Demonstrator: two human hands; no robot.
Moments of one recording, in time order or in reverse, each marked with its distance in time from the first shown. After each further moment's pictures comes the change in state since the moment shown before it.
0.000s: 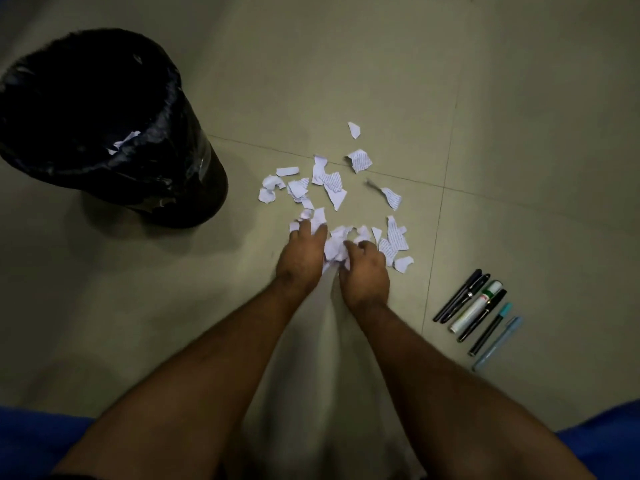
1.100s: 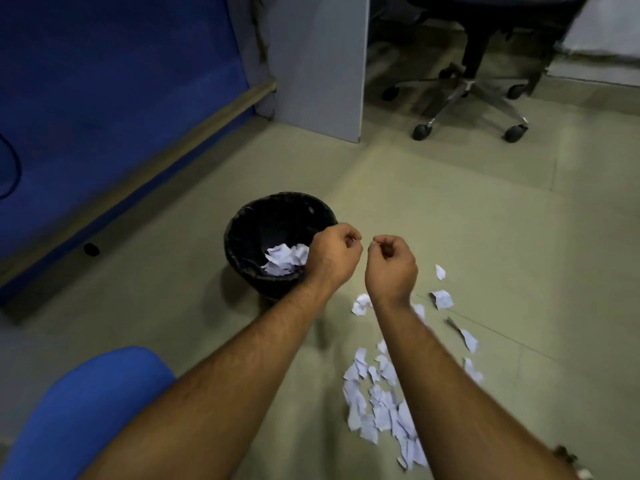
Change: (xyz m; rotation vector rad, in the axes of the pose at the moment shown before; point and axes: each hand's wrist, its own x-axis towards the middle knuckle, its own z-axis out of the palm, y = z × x) left_hand 0.016 -0.083 -0.273 -0.731 0.502 -0.315; right_hand 0.077 -0.263 -0.136 0.903 0.261 0.016
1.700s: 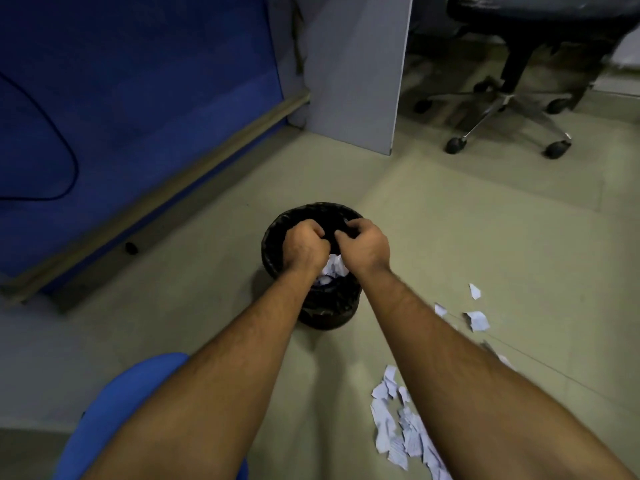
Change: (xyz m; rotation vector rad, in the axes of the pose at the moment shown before) left_hand 0.041 -0.052 -0.074 0.170 0.191 -0.259; right_hand -0.002 -0.054 0.086 -0.314 -0.394 -0.094
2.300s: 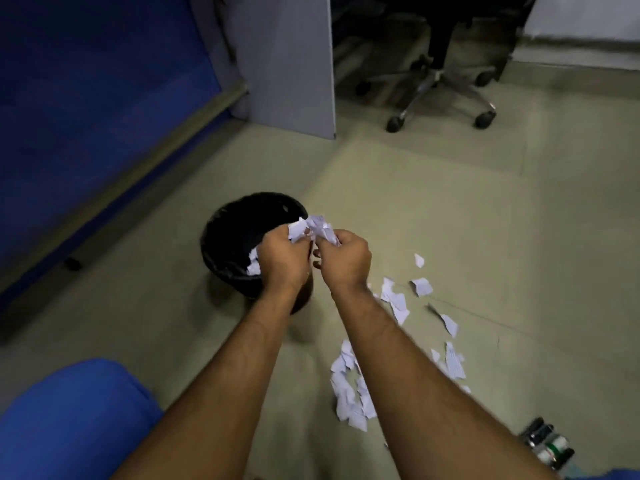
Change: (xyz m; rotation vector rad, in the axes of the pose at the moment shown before) left_hand -0.086 0.039 0.040 -0.368 -0.005 0.073; right_hand -0.046 0.053 -0.059 0.342 0.173 0.152
